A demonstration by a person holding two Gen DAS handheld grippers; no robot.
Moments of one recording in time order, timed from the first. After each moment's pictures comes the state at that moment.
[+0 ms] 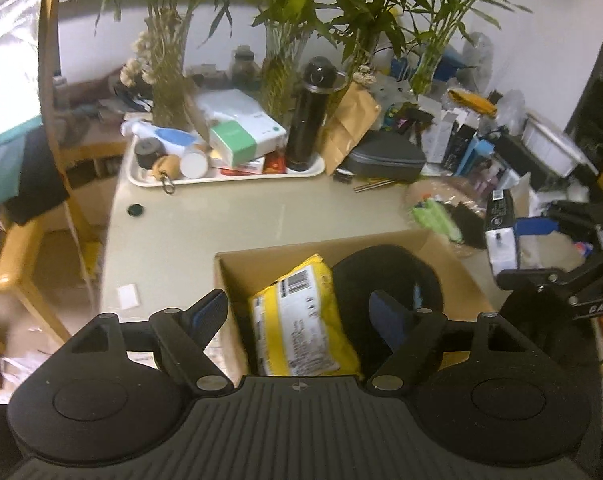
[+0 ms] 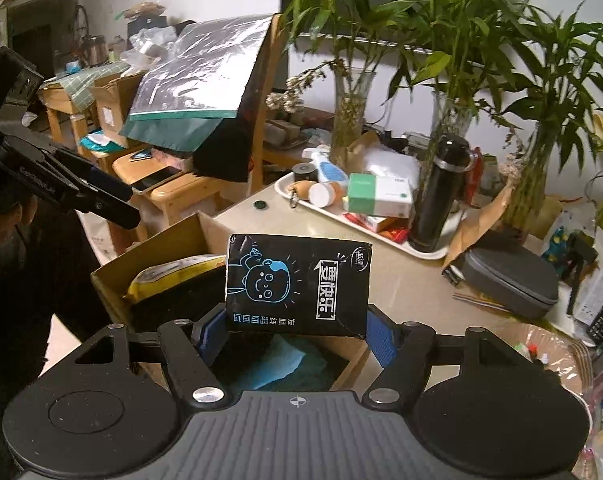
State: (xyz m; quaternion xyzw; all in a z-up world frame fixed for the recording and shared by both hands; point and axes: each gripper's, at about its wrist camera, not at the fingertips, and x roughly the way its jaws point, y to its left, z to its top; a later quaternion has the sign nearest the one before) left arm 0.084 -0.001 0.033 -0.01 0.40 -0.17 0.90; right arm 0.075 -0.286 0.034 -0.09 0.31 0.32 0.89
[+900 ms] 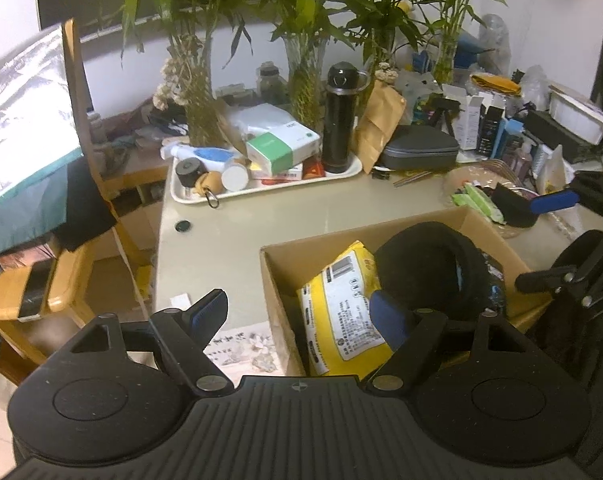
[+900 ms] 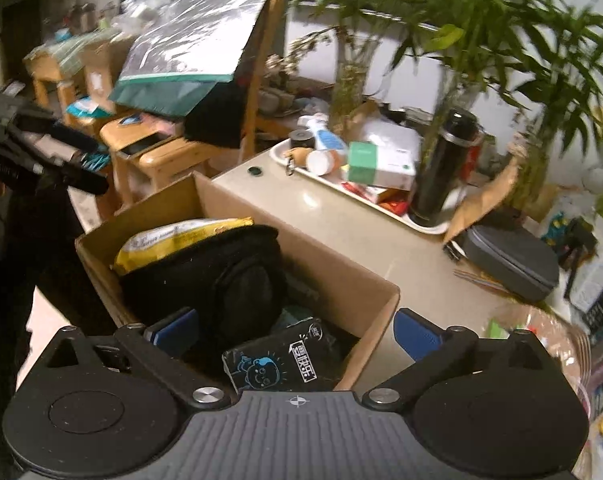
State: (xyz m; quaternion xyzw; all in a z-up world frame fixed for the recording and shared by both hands) left arm 0.057 -0.001 0.033 0.07 0.37 -0.12 0.92; right arm 0.071 -0.260 0.014 -0.11 0.35 0.28 0.89
